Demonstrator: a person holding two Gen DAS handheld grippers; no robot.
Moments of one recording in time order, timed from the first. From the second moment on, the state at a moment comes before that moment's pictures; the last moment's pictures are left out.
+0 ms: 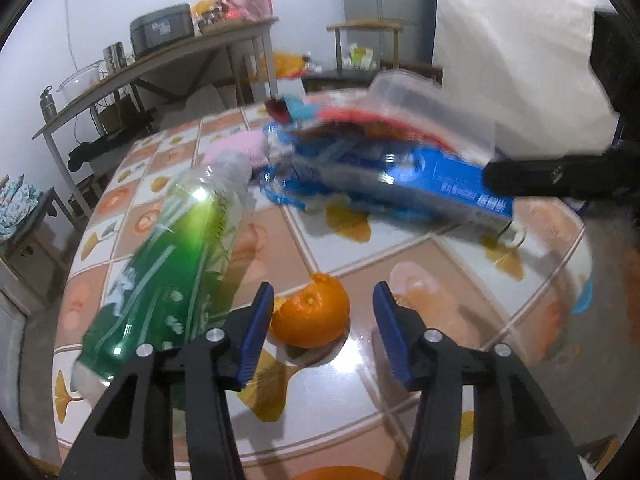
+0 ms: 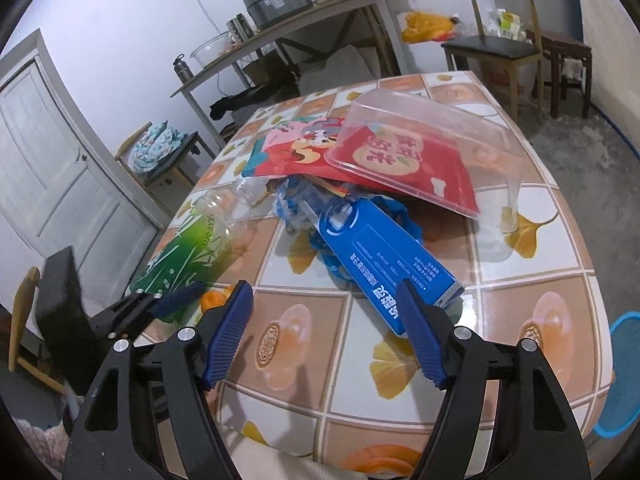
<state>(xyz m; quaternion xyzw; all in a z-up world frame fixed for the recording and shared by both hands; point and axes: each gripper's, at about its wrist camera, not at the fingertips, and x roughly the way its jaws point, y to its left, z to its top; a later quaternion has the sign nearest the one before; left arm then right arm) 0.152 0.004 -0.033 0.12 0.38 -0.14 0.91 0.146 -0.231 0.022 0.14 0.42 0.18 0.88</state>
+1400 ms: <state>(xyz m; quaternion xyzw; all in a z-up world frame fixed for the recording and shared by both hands) 0.071 0.055 -0.024 0.04 0.40 -0.19 0.89 0.122 -0.210 0.021 0.13 0.42 0.25 0.86</state>
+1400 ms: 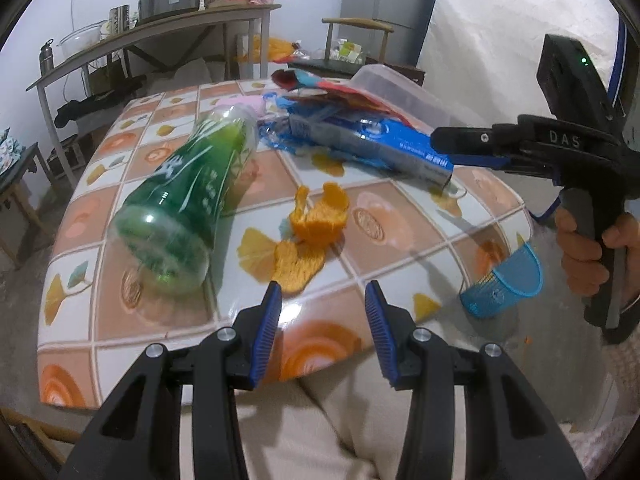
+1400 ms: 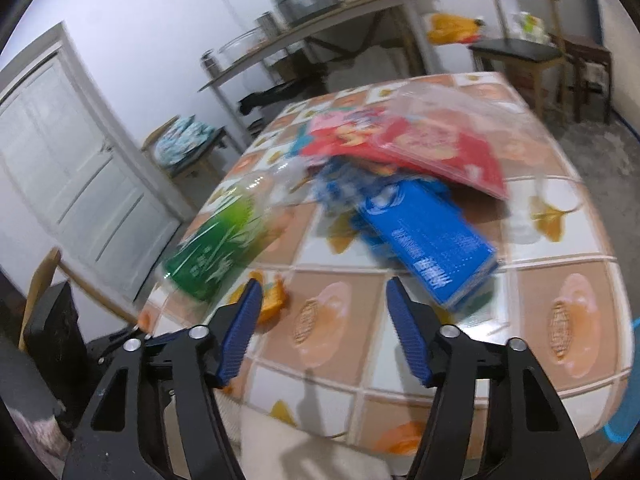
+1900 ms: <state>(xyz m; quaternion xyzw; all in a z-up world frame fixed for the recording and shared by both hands) 0.062 0.085 -0.045 0.06 0.44 -0.09 0.89 0.121 -0.082 -0.006 -0.04 0.46 0.39 0.80</state>
